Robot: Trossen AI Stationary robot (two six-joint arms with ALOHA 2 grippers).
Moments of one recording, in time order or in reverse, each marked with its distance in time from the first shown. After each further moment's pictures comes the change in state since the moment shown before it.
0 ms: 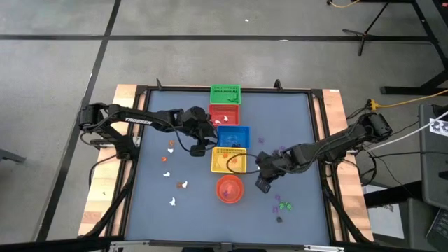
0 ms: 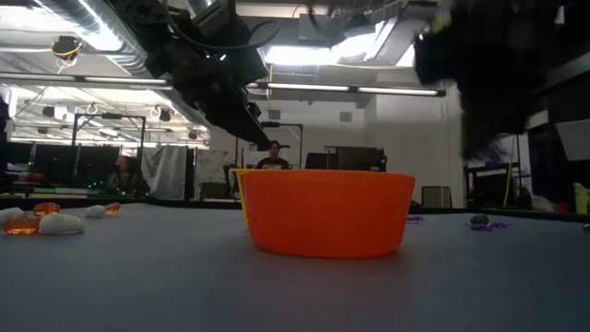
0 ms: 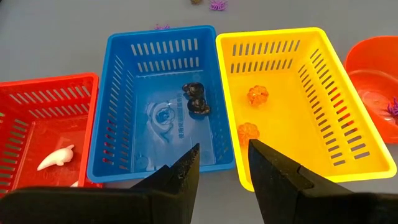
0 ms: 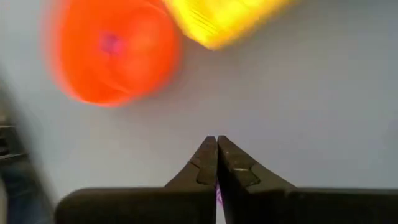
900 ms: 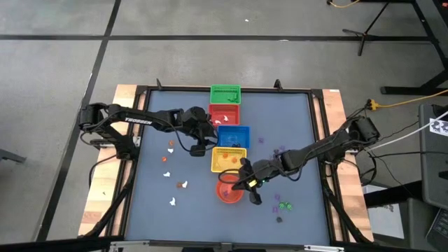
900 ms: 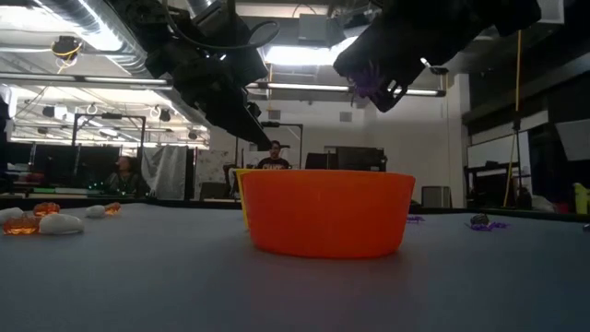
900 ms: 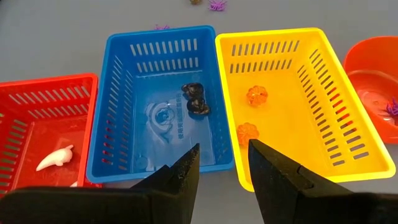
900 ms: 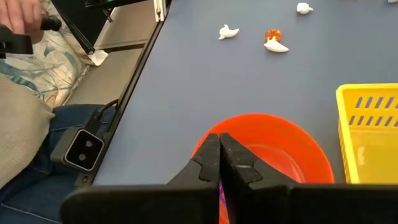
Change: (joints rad) left arm -0.003 0.000 0.000 0.000 0.002 0.000; right arm 0.000 0.165 0.001 0.699 -0.090 -0.638
